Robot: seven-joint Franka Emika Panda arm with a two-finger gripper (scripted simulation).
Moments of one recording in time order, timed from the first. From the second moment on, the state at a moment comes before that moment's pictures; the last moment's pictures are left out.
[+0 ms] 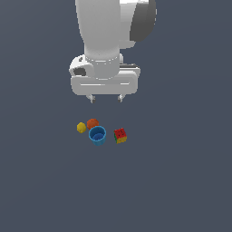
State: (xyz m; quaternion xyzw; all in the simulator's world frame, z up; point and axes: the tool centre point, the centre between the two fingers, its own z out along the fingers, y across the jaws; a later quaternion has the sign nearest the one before) arm -0.004 -0.034 0.313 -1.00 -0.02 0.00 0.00
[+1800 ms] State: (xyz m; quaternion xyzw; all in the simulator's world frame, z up) arm -0.052 -0.113 0.145 -0.95 -0.32 0.00 0.00
